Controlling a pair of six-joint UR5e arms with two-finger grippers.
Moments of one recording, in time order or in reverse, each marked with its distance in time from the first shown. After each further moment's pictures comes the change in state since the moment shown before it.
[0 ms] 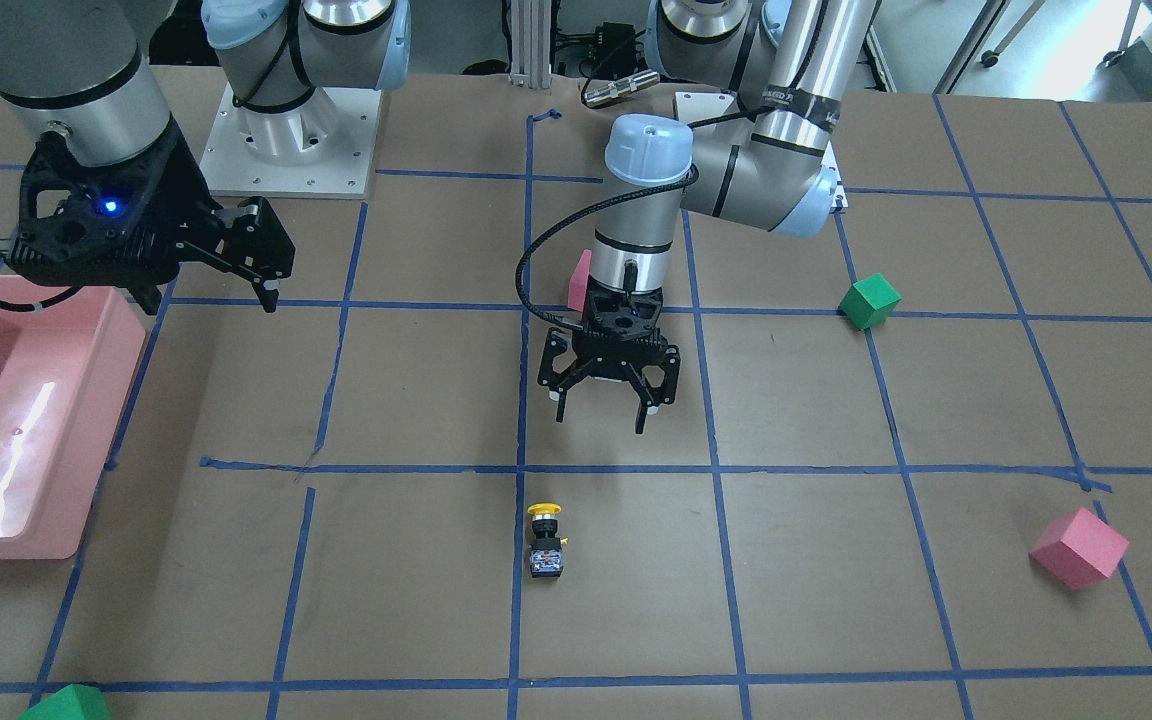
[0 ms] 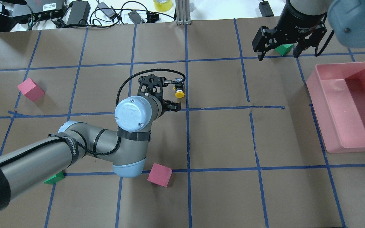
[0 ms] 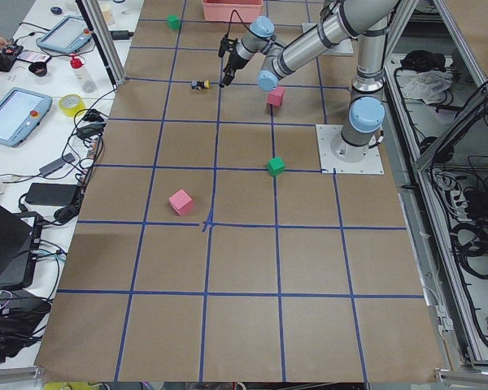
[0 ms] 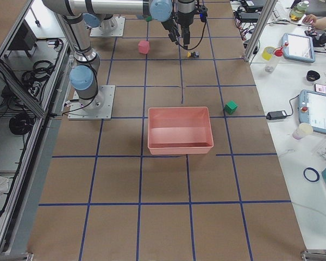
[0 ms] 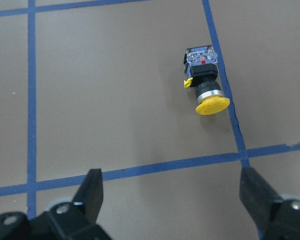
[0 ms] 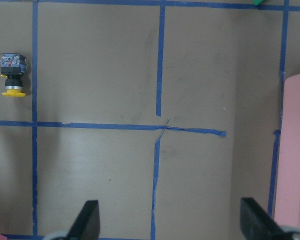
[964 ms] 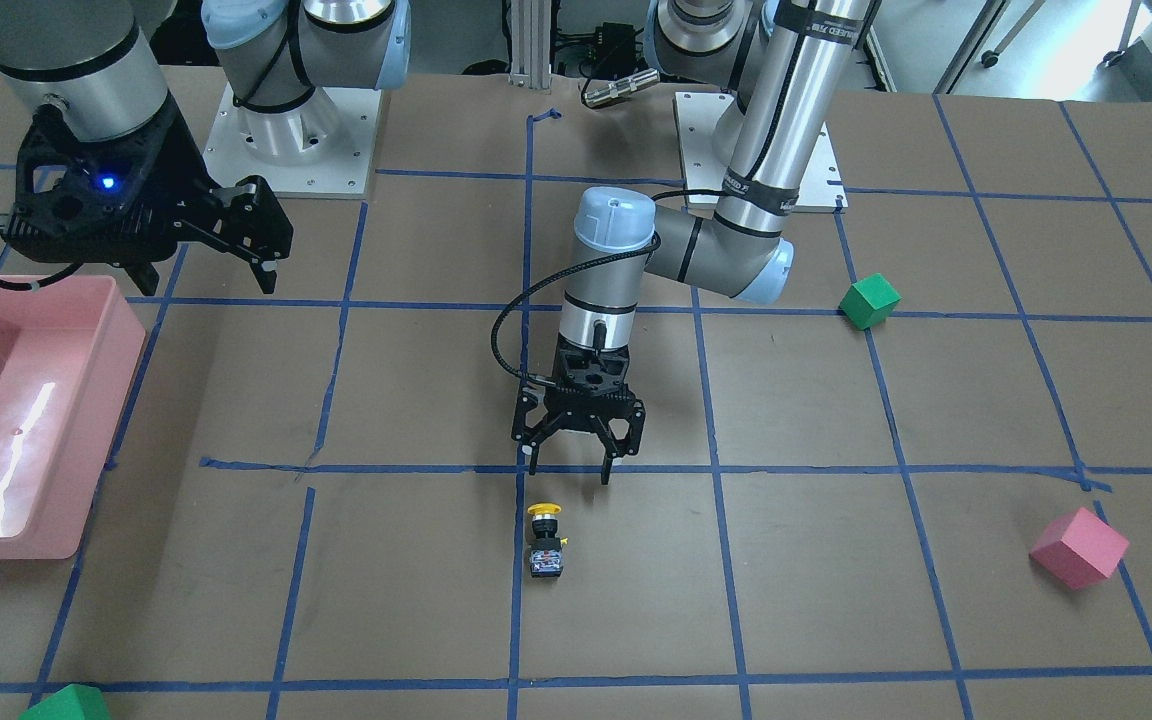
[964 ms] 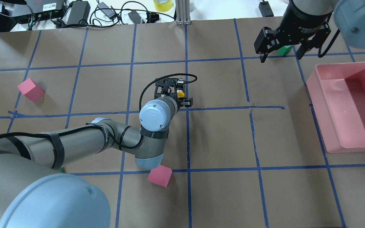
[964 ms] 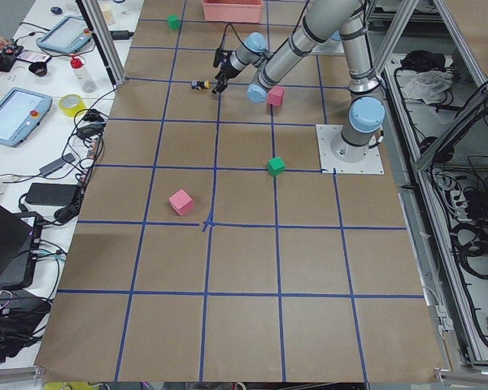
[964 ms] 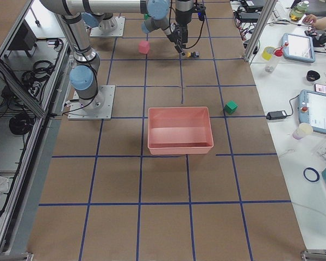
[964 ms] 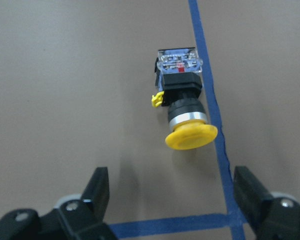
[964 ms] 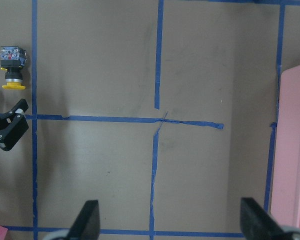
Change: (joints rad) left arm -0.057 -0.231 0.122 0.180 0.028 -0.127; right arm 0.000 -0.016 -0.001 0.025 -0.005 0.000
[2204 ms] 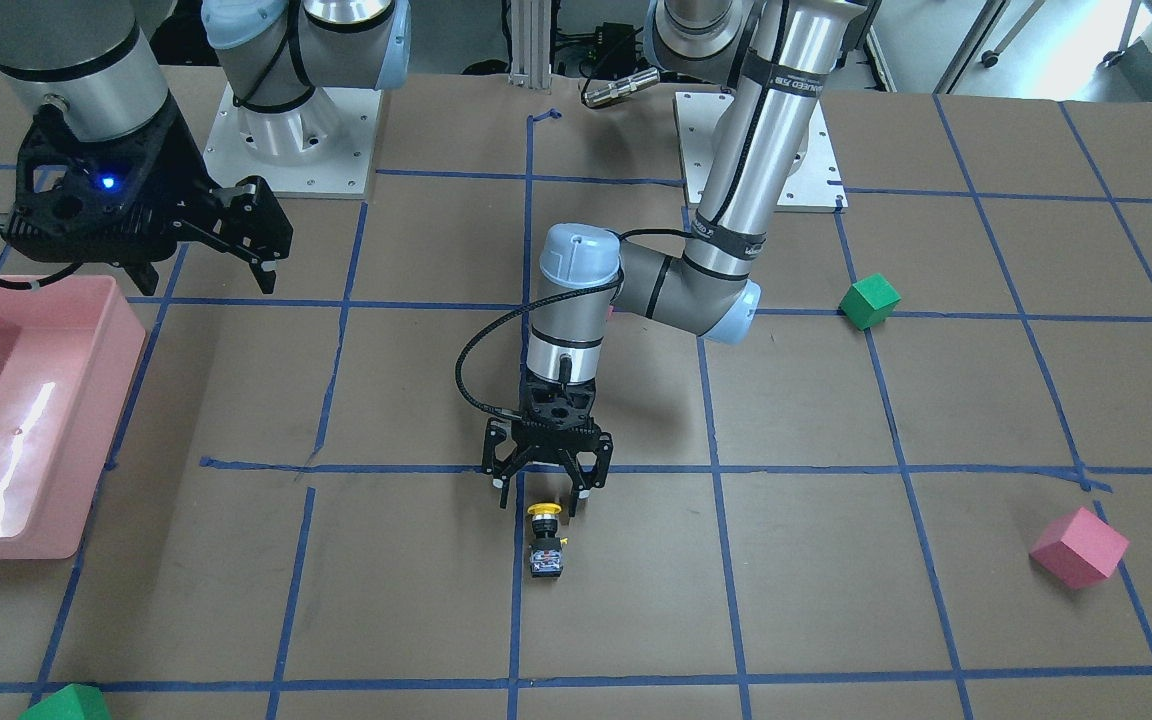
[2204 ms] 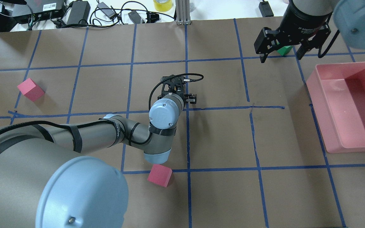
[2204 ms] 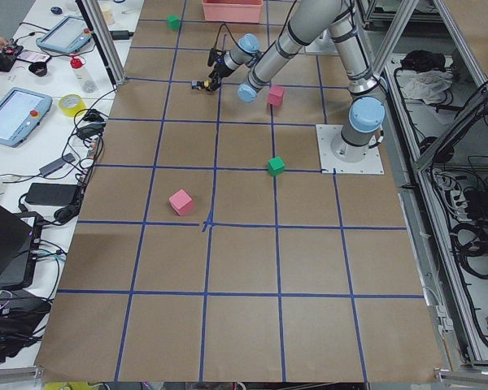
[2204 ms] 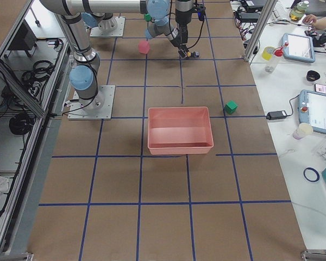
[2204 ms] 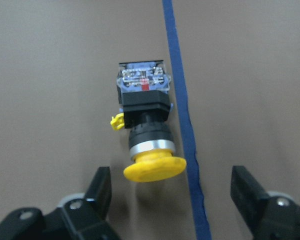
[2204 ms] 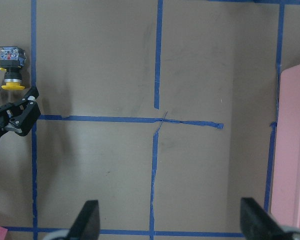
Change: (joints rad) left arm -0.017 -0.083 0.059 0.067 0.039 0.009; right arm 0.000 -0.001 0.003 -0.002 -0.001 0.003
